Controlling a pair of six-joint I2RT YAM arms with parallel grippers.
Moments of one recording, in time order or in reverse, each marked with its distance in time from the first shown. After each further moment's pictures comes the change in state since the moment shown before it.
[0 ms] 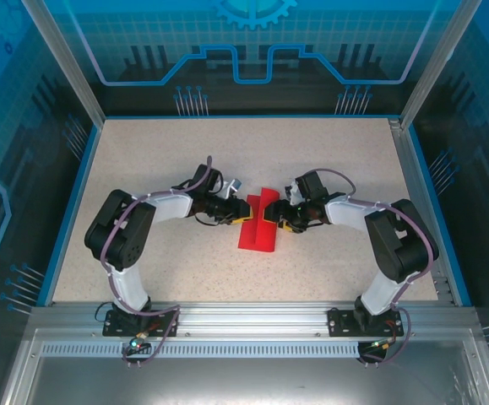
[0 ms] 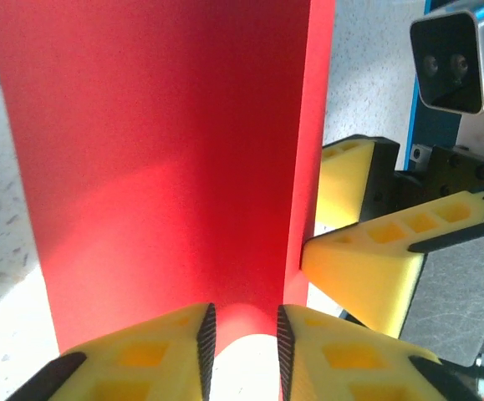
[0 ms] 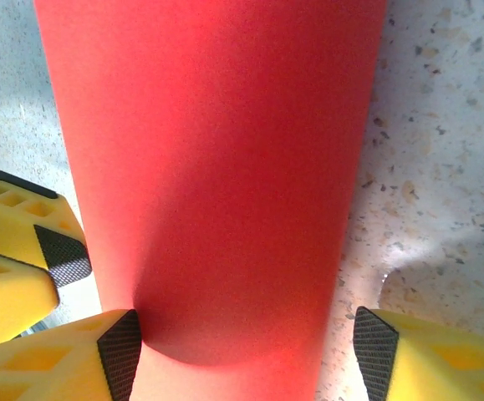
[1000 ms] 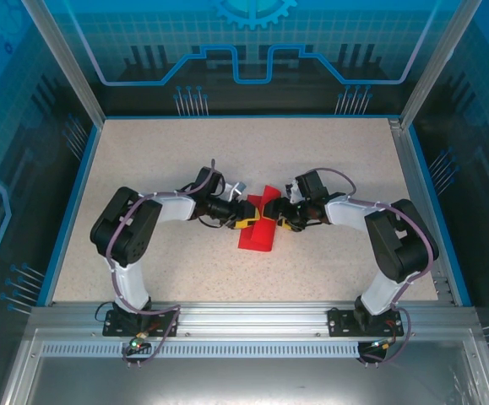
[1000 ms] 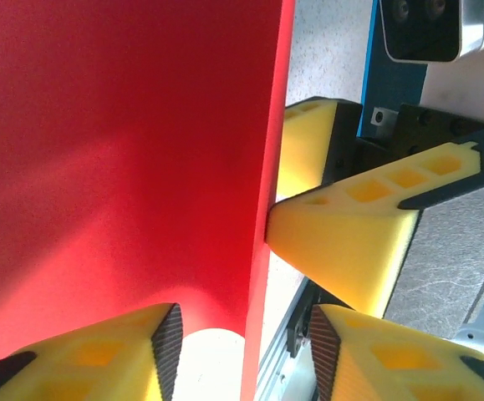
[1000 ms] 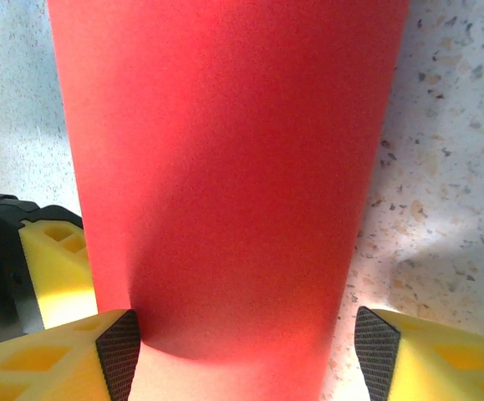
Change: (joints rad) left arm -0.017 0.061 -0.013 0.121 0.157 -0.067; right arm 0.001 0.000 -0.001 0.038 0.006 0.052
